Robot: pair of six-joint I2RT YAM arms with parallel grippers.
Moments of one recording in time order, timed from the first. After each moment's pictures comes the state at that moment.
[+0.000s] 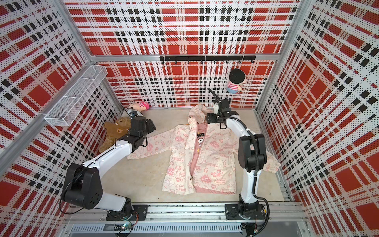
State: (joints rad) left arm -0.26 1.50 1.03 -0.05 -0.33 -0.56; right arm 0.24 2.00 1.67 -0.41 -0.27 0.13
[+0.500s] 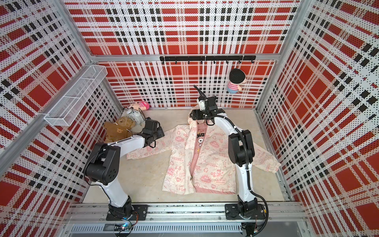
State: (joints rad) left arm -0.26 1.80 1.06 -0.06 -0.22 -0.60; right arm 0.33 2.19 1.90 -0.40 -0.38 0.18
